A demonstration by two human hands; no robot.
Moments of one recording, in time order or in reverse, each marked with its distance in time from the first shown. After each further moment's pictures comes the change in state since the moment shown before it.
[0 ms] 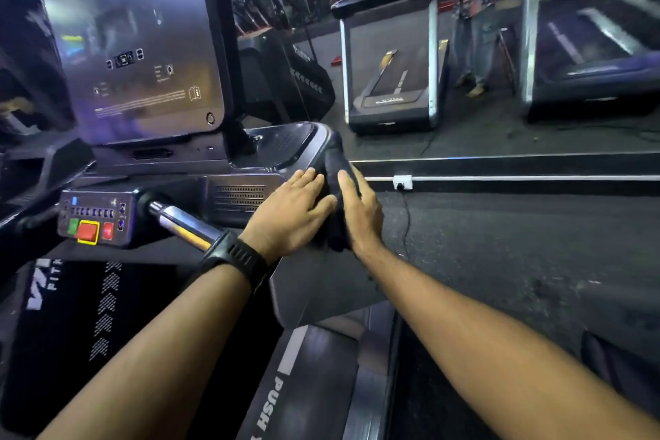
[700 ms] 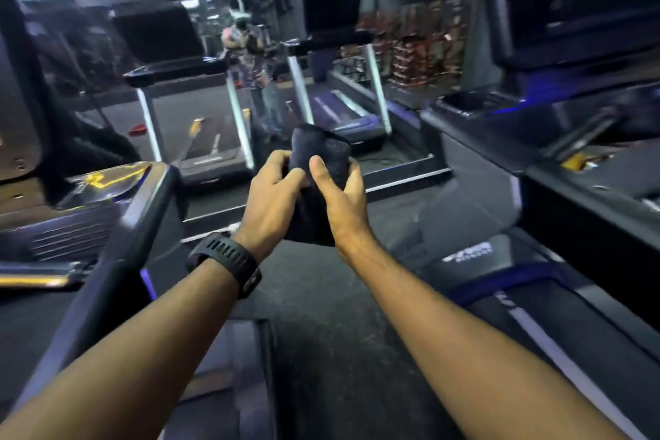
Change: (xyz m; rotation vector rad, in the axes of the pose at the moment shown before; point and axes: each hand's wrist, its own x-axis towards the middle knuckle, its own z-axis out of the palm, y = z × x) left_hand -0.099 0.176 -0.019 -1.135 0.094 0.225; right_hand -0.196 -0.110 -0.165 0.147 0.467 -0.304
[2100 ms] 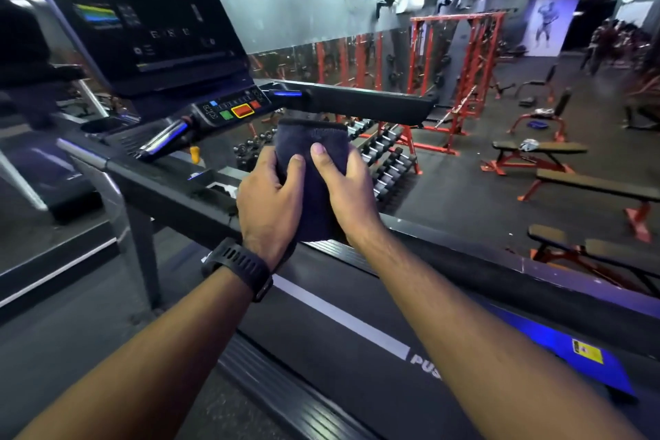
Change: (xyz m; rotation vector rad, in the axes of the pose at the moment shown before) left_hand -0.413 0.288 0.376 -0.163 -0.248 0.433; right_hand -0.342 -0.329 -0.491 -0.465 0.620 -0.253
